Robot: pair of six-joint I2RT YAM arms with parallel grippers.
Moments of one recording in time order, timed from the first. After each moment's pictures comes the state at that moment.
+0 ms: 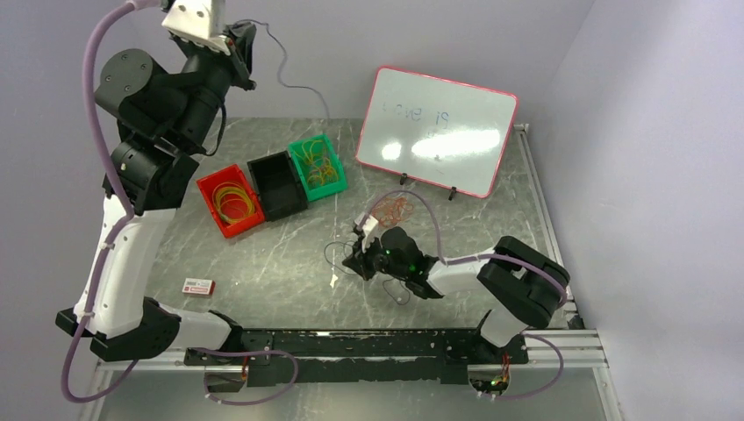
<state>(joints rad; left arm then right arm) -0.53 1.34 2.04 -0.38 -0.16 0.16 0.93 1.59 0.52 0.72 -0.20 0.16</state>
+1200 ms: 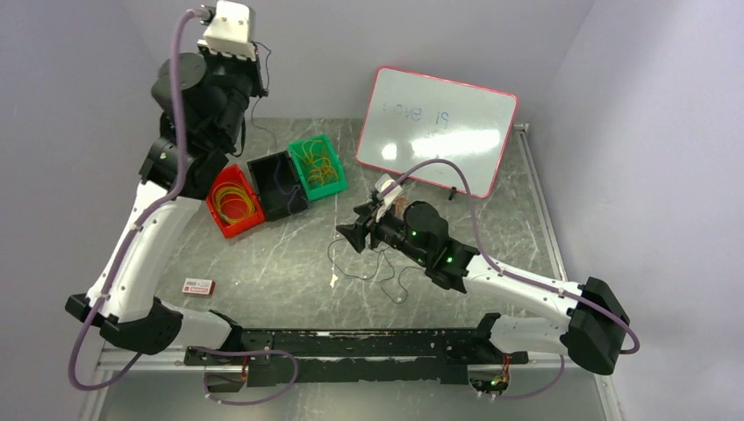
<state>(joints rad) -0.53 1.36 1.91 -0.32 -0.38 0.19 0.95 1.15 0.71 0.35 -0.02 0.10</state>
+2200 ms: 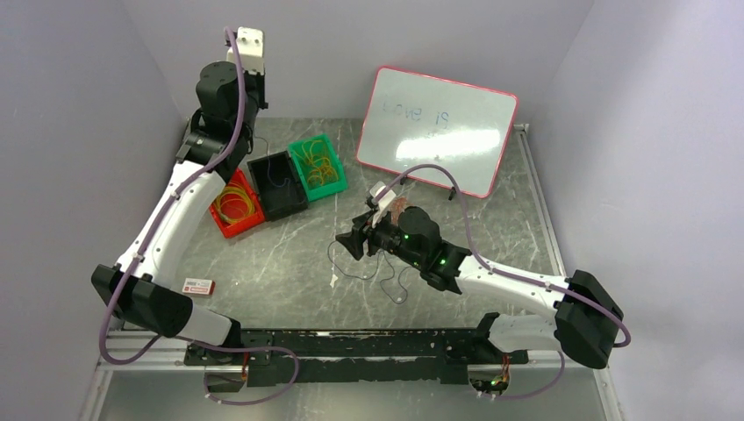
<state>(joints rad) -0.35 1.45 1.61 -0.17 -0.40 0.16 0.95 1.21 0.66 0.38 -0.04 0.15</state>
